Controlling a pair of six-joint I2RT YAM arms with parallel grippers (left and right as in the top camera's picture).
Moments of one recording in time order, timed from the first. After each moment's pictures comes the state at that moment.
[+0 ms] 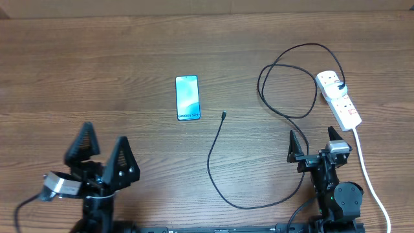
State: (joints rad) left arm 0.00 0.12 0.32 0.38 0.14 -0.64; right arm 0.06 0.01 0.02 -0.03 -0.04 0.02
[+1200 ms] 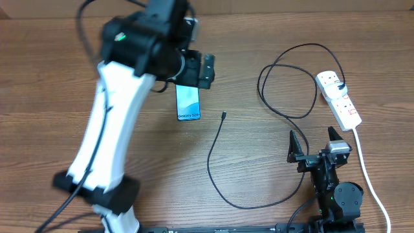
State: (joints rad) left arm -0.43 1.93 2.38 -1.66 0.11 -0.25; right arm 0.06 0.01 0.02 -0.04 -0.04 0.02
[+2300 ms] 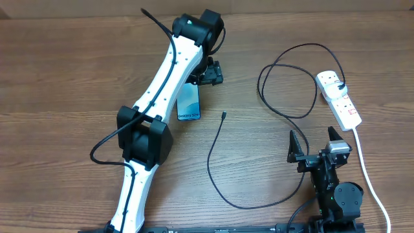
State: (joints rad) left arm -0.45 2.38 2.40 -1.57 -0.07 -0.64; right arm 0.06 0.01 0.02 -0.03 -0.04 0.02
